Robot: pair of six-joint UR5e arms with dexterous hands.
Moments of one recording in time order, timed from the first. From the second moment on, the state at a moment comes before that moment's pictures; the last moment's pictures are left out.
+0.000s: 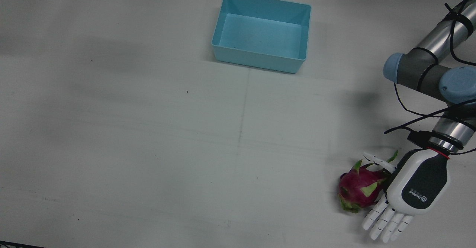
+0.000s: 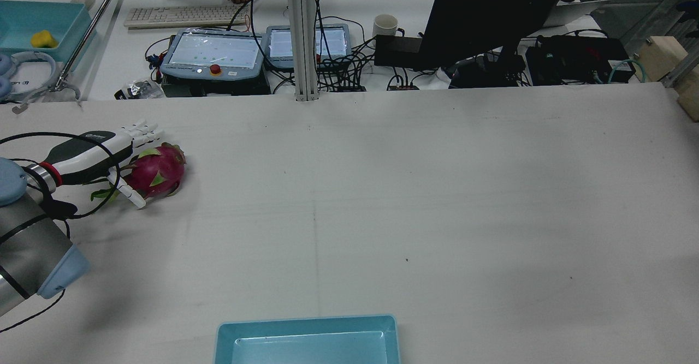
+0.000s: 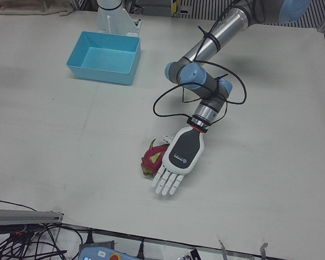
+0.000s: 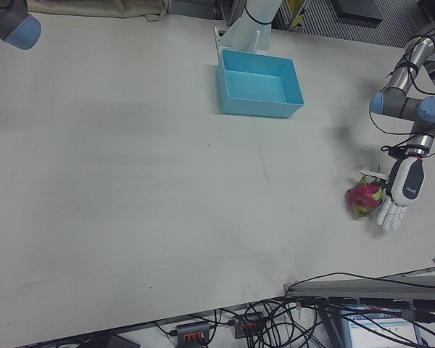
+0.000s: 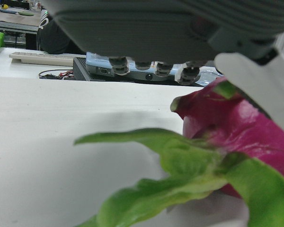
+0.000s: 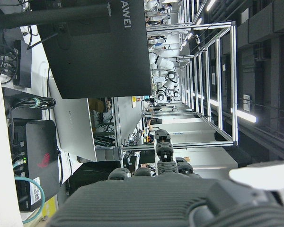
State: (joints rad) left arm -0.91 -2.00 -1.44 0.32 1.49 1.48; right arm 1.51 -1.55 1.57 -3.29 -1.46 0.11
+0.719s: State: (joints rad) left arm -0.91 -2.00 -1.44 0.31 1.49 1.51; right arm 1.51 -1.55 1.57 -3.29 -1.45 0.11
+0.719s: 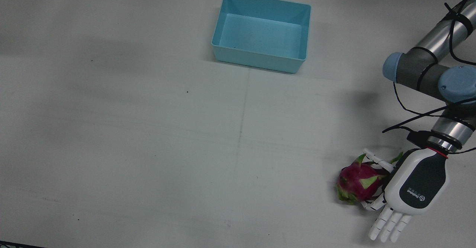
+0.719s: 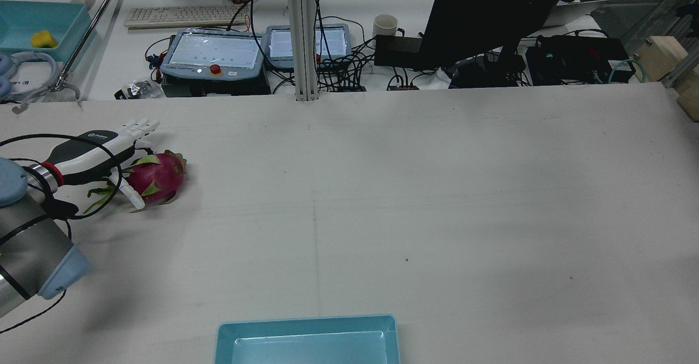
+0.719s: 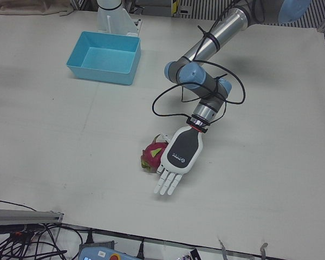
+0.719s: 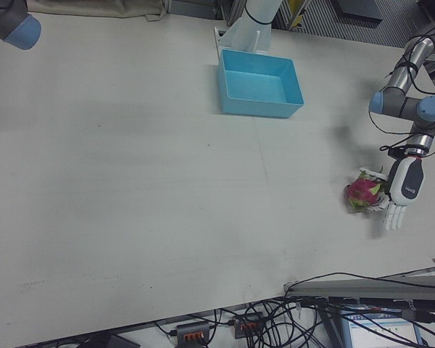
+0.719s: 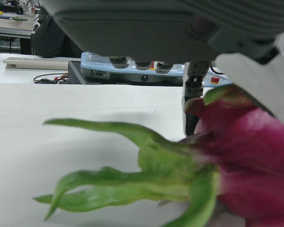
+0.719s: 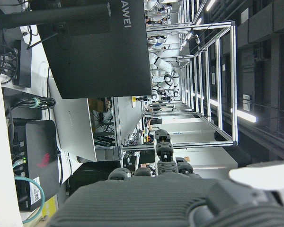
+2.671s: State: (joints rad) left arm -0.91 -1.98 -1.54 0.34 1.50 1.50; right arm 1.51 -1.55 1.57 -3.29 -1.45 0.11
